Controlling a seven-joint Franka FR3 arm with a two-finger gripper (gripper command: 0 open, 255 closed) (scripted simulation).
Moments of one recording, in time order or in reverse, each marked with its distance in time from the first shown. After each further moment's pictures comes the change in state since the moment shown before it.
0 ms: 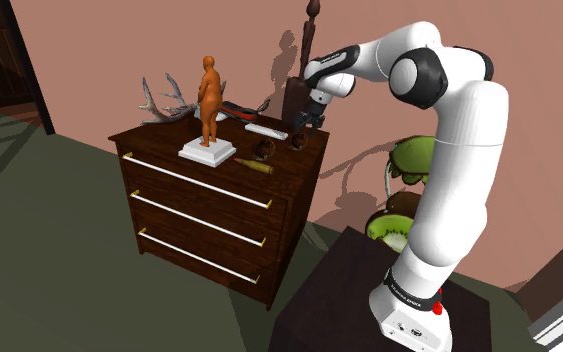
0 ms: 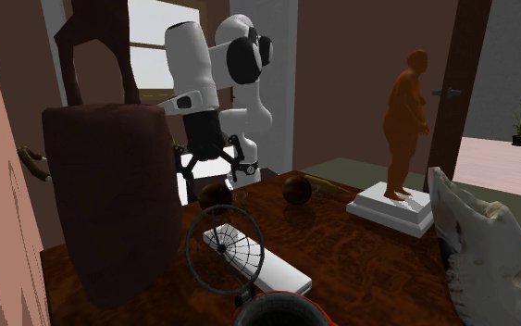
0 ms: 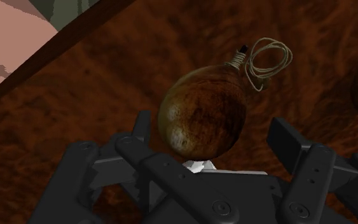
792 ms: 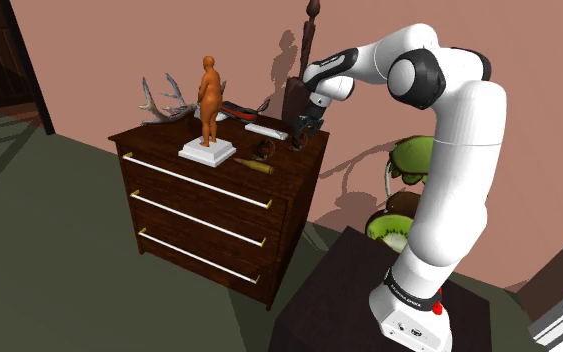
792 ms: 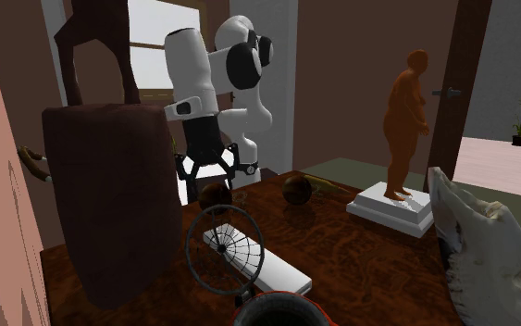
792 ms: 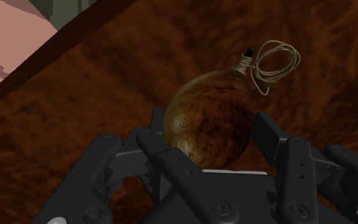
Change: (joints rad) arm -0.003 0.011 0.002 -0.015 0.012 0.030 -0.013
